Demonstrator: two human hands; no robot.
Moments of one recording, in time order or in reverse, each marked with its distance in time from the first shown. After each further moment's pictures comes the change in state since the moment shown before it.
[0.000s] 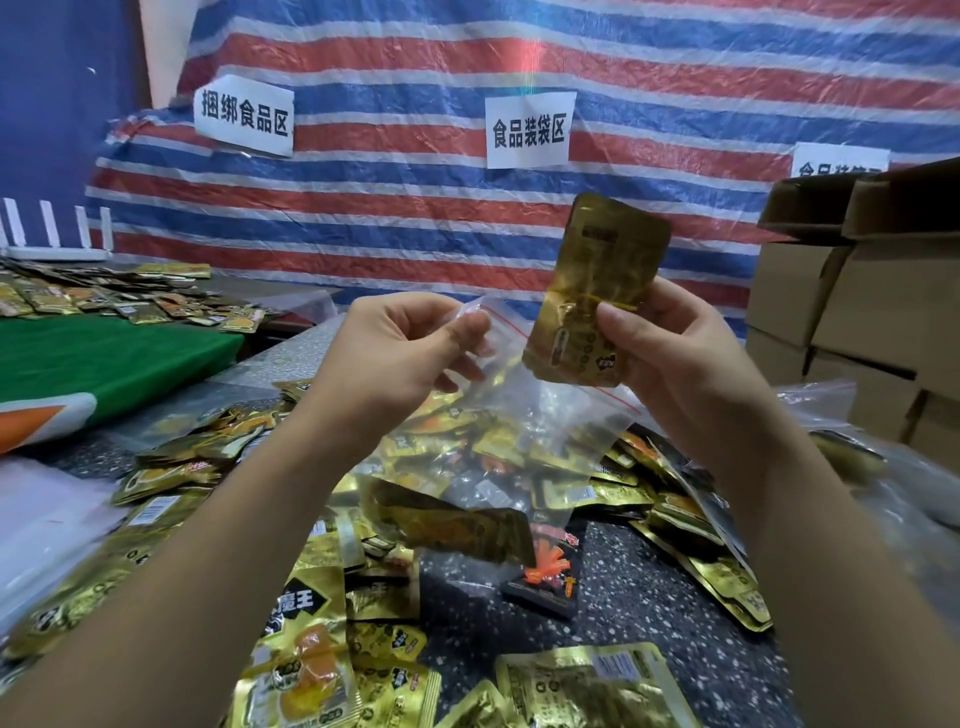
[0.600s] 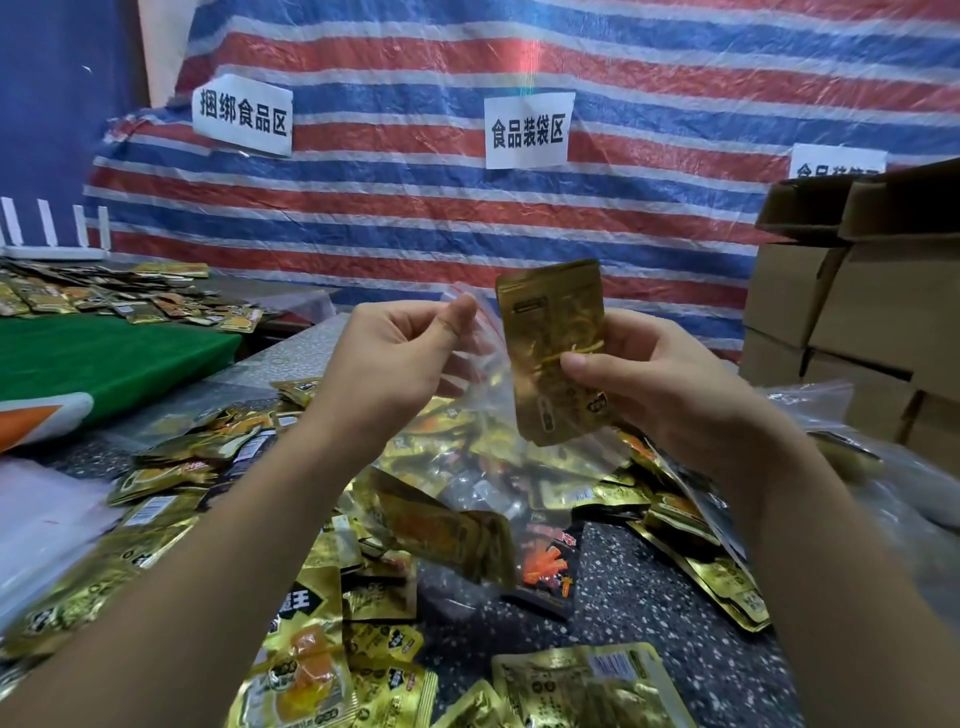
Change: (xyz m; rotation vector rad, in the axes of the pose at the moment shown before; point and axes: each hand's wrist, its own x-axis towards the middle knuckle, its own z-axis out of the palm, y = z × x) left_hand 0.001 -0.005 0.005 -0.081 0.042 -0.019; right_hand -0.005 0.000 0.002 -0.107 -0.180 0.177
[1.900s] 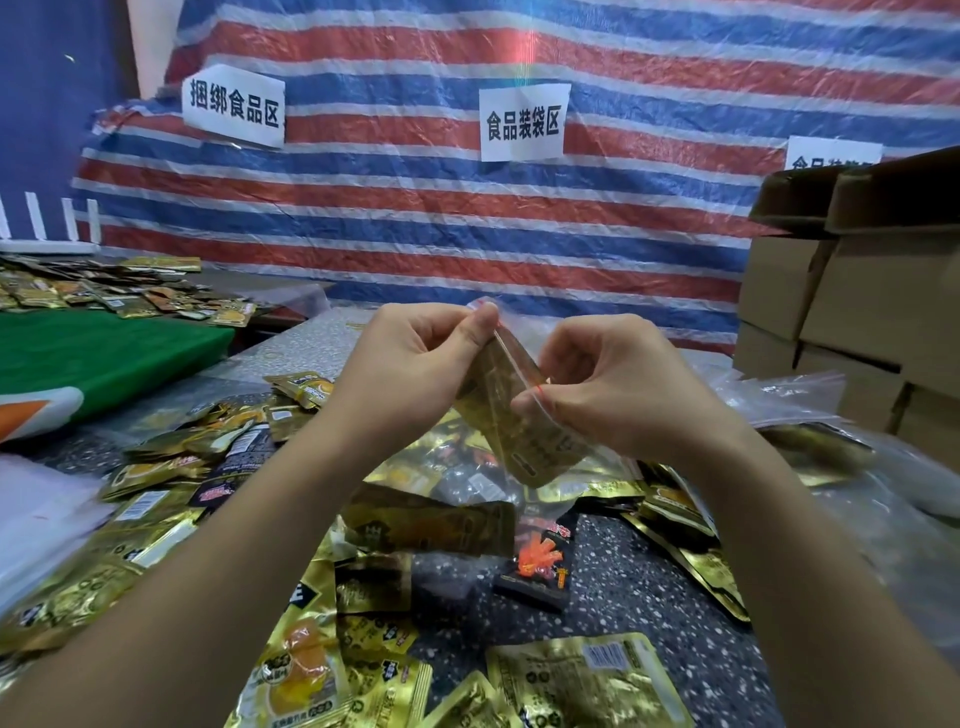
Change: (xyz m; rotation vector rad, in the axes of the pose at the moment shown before) left_hand -0.004 -0.002 0.010 0.161 -0.059 0.077; right_hand 0.002 -0.001 0.021 -0.739 0.198 -0.029
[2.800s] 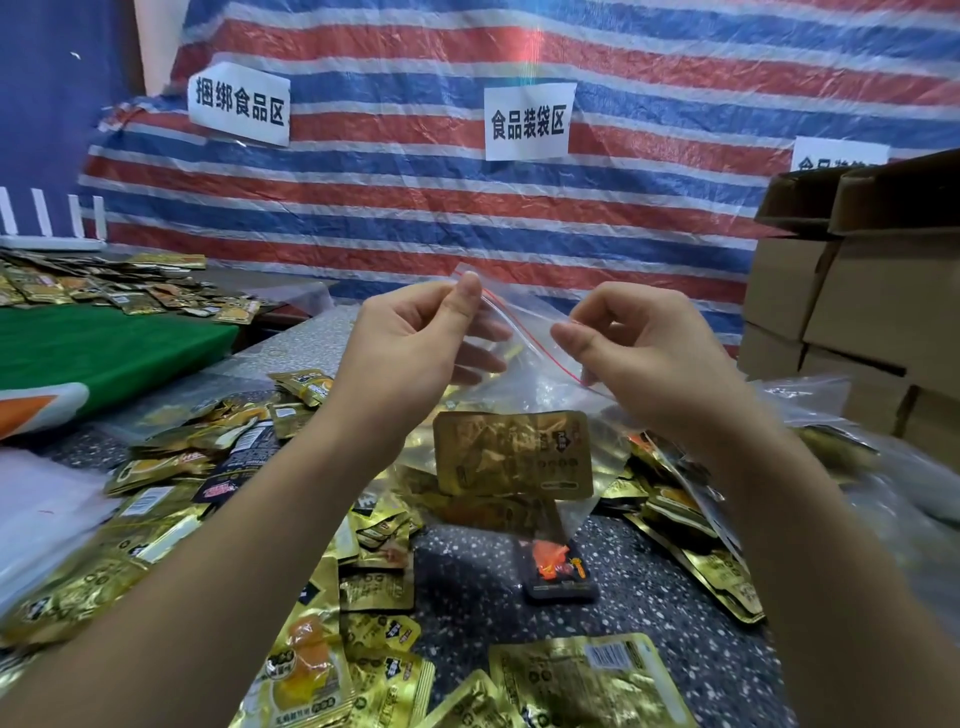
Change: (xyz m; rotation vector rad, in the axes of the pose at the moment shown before) left_hand 0.001 0.005 0.003 -0.260 0.091 -0.099; right_hand 0.002 -0.005 -0.010 0.004 0.160 -0.046
